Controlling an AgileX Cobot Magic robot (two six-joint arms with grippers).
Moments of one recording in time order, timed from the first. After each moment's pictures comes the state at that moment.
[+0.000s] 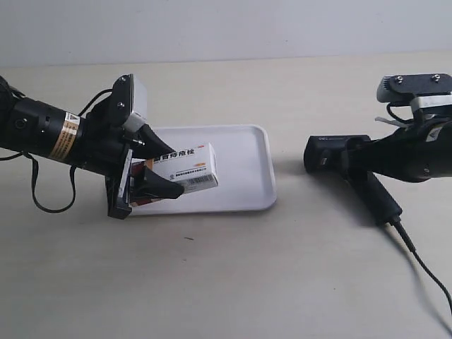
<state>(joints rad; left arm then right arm) -0.29 1.90 -0.90 1.75 -0.82 -0.82 0.35 1.60 -0.58 0.16 0.01 -0.03</state>
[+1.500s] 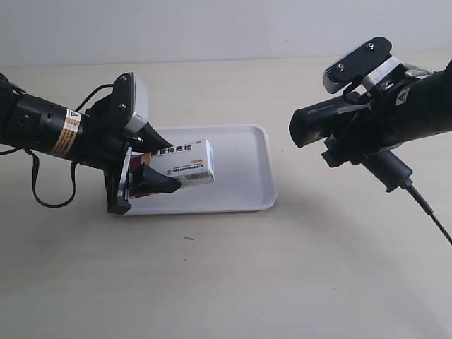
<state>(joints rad) -0.29 1.90 -0.92 1.75 -0.76 -0.77 0.43 1.60 -0.77 0.08 0.19 -0.41</state>
